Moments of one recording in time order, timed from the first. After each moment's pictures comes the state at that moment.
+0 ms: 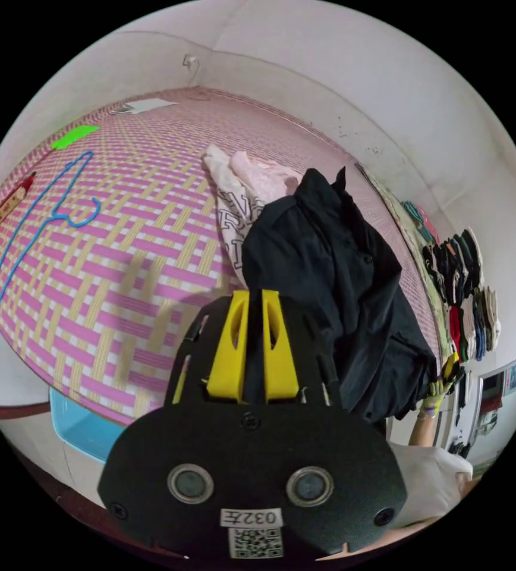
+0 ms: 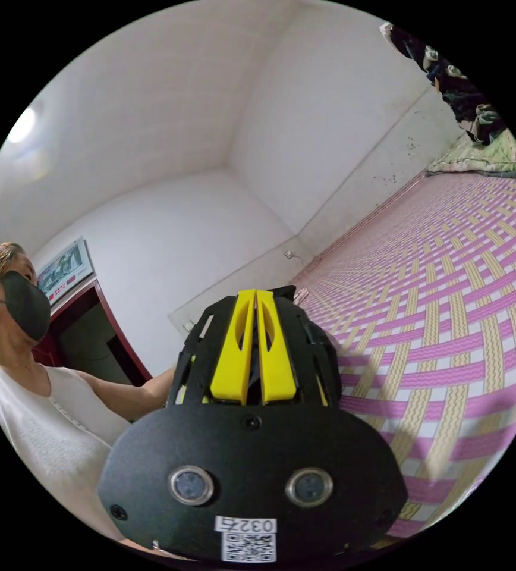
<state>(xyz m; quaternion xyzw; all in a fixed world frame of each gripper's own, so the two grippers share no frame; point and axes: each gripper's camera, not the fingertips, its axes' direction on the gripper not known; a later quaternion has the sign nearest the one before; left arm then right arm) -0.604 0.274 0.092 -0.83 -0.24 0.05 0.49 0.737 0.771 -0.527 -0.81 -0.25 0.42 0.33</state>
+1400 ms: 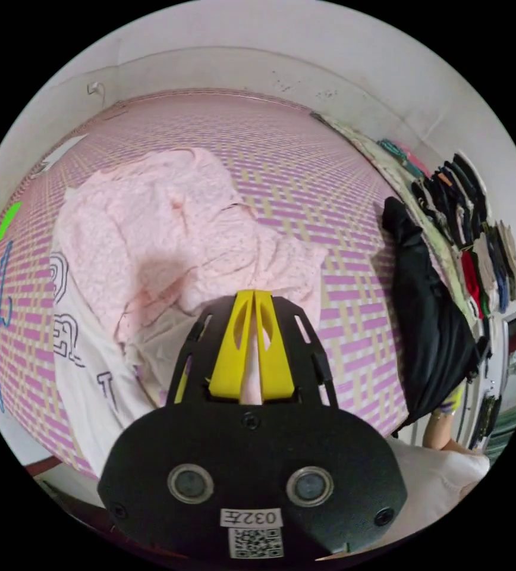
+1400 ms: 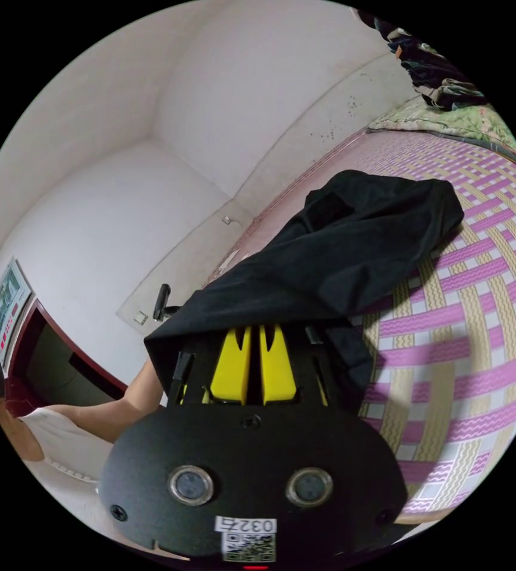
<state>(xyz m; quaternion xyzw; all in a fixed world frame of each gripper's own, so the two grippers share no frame) -0.439 0.506 0.059 -0.89 -0.15 0.11 0.42 0.647 0.790 -0.531 -0.91 -0.15 0.29 0.24</state>
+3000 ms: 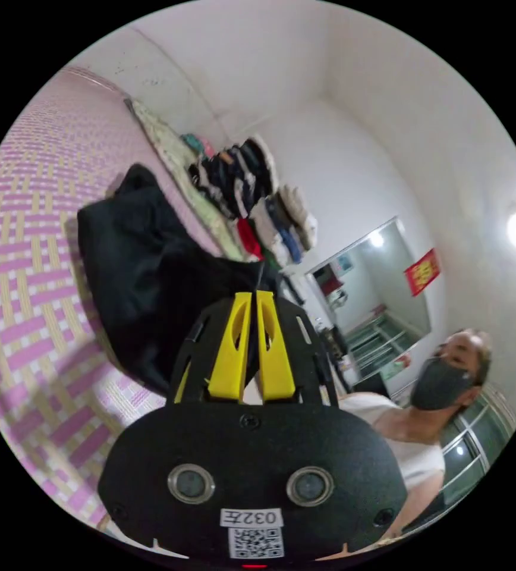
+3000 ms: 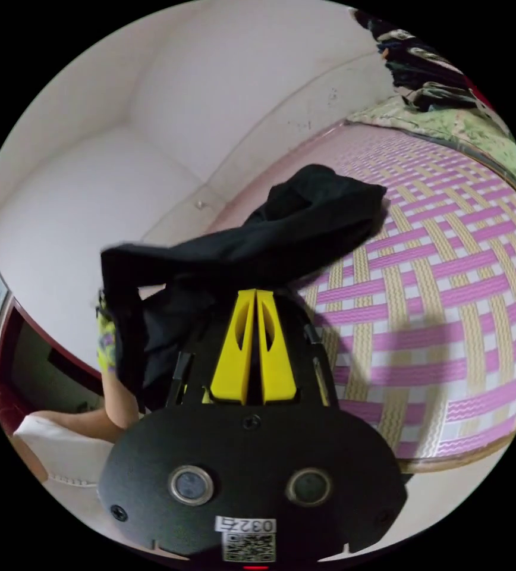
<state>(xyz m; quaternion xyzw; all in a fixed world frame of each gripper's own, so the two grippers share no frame) -0.307 0.493 0.043 -0.80 0.20 -0.32 0.46 0.642 0.770 -0.497 -0.95 -0.14 0.20 0.19</state>
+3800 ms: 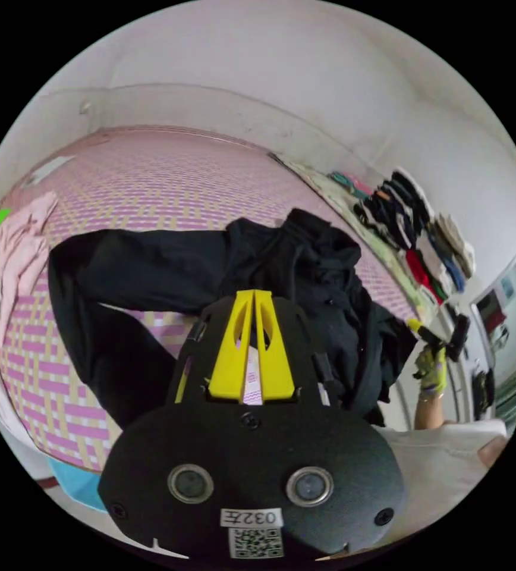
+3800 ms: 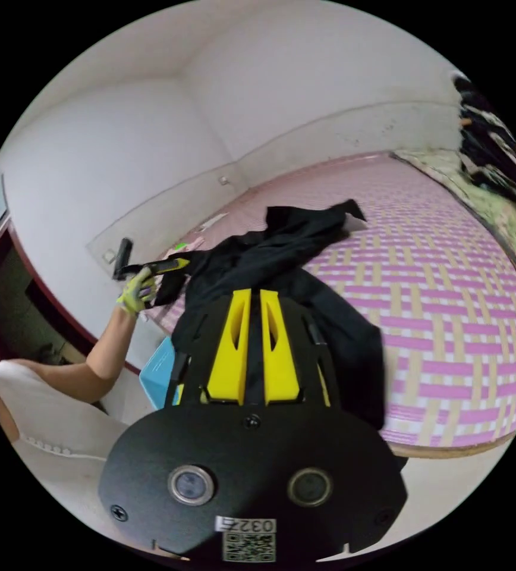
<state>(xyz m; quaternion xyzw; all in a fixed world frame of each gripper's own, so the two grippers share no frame) -0.353 0.482 0.091 -0.85 -0.05 0.11 0.51 0.510 0.718 -0.484 -0.92 -0.29 0.14 0.21</state>
